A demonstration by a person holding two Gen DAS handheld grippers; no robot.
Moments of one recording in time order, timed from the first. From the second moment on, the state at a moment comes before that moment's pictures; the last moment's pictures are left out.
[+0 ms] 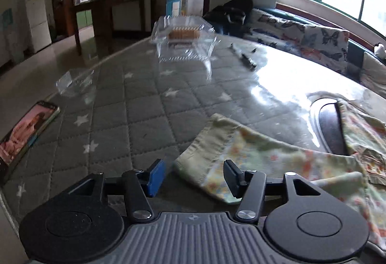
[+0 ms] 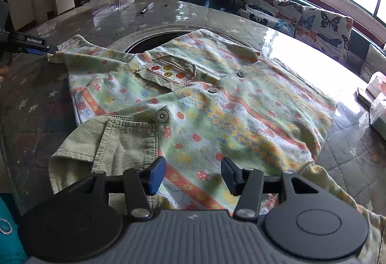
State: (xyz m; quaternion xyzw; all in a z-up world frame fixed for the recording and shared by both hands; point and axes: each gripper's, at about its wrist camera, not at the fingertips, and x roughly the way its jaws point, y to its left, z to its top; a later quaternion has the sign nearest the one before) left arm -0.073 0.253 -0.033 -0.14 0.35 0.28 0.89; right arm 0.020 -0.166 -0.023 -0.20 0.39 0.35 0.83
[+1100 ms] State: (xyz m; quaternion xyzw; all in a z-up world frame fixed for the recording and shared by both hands) left arm -0.044 0.149 0.069 -0.09 0.23 0.05 0.97; right arm 0.017 -0.142 -0.007 -0.18 0.34 0.38 0.84
